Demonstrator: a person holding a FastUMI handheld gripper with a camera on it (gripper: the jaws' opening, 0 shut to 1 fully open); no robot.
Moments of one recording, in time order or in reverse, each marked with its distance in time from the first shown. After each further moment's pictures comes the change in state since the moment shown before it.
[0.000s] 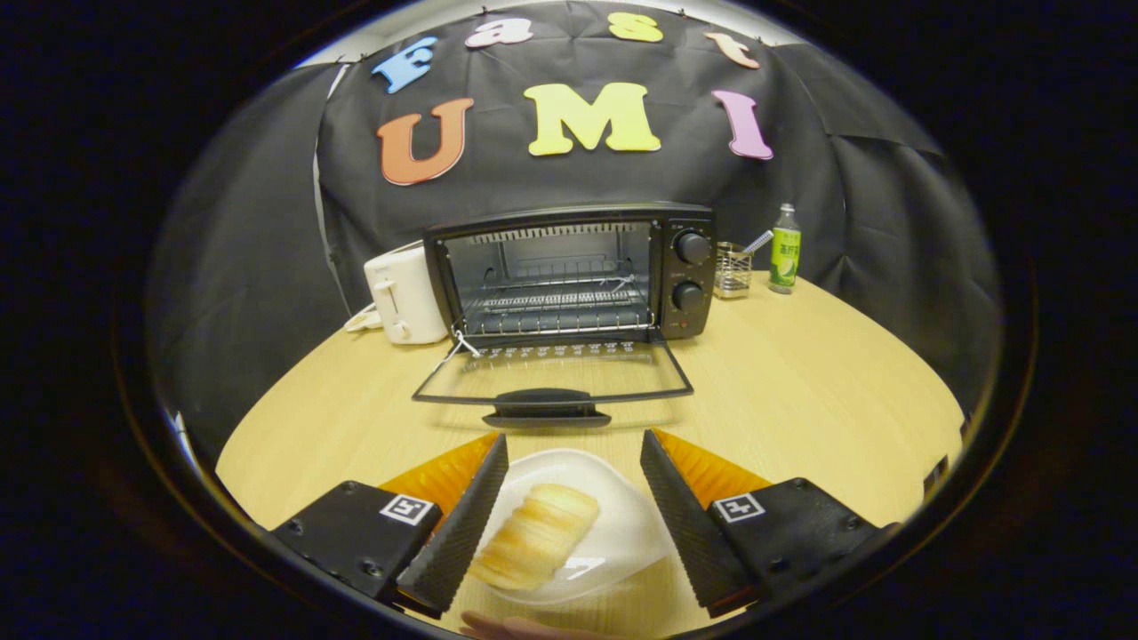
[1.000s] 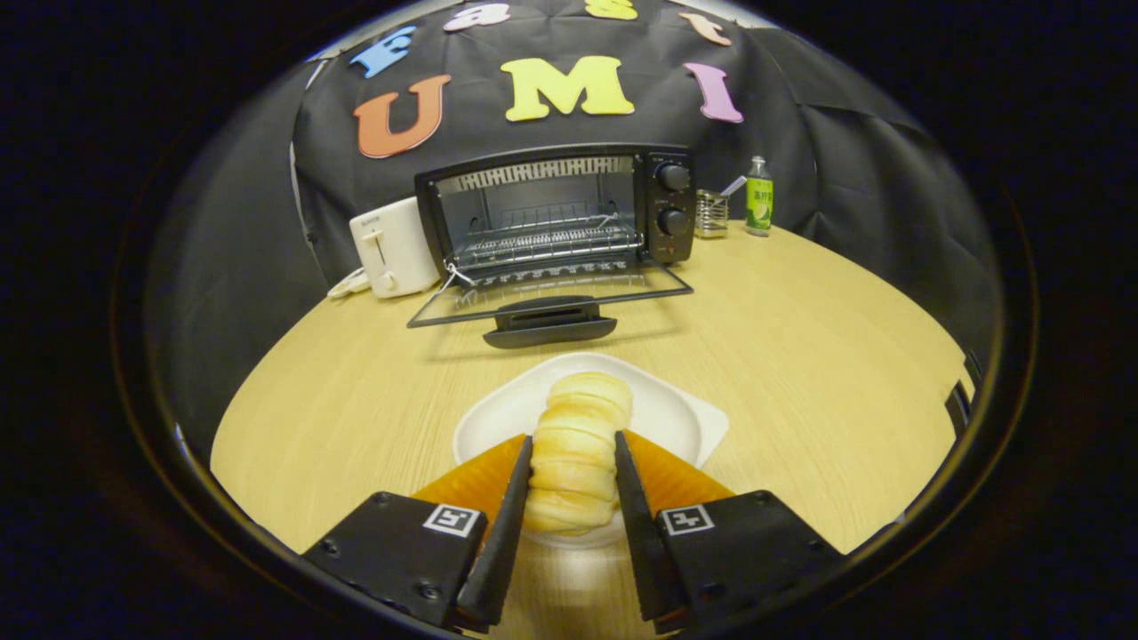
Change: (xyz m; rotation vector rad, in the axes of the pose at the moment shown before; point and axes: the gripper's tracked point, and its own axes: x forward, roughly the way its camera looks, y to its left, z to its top) arm -0.007 0.015 -0.059 0.051 0.069 -0.063
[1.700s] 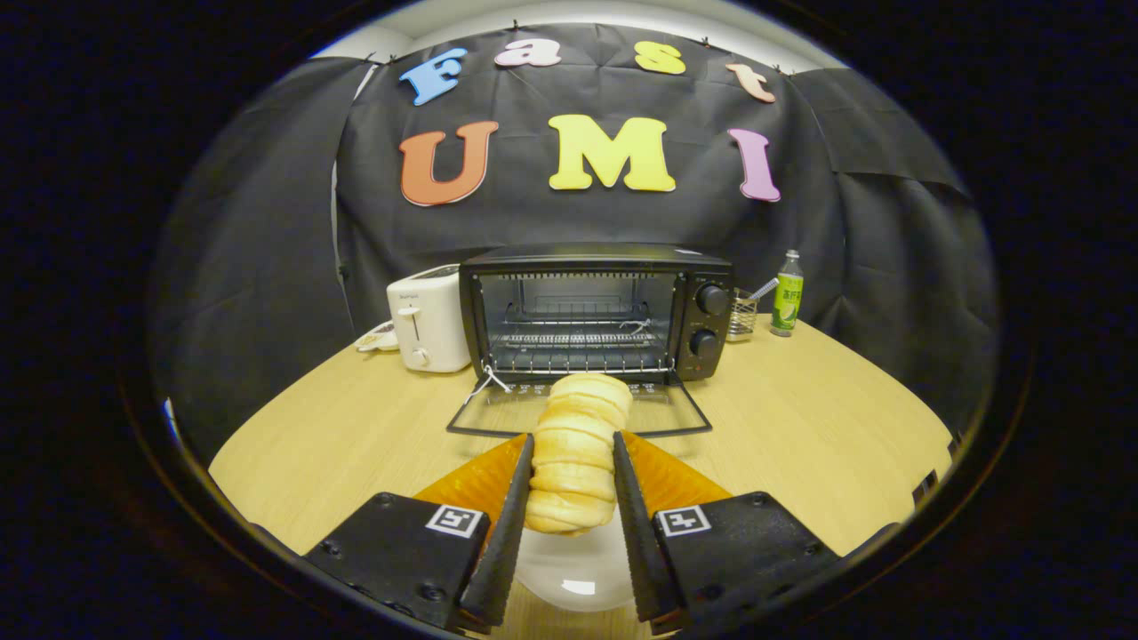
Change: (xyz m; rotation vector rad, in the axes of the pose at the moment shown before) arm 0.003 0.028 0.106 -0.098 -0.197 0.066
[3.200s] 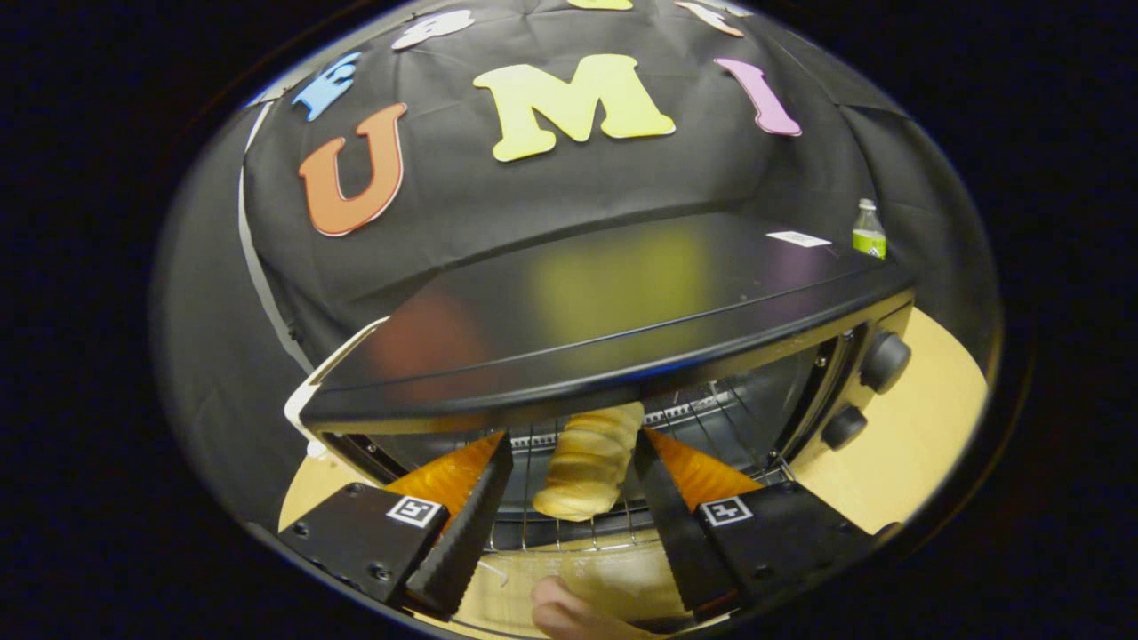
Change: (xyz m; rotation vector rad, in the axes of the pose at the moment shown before) arm 0.207 0.001 0.089 0.207 0.112 0.026
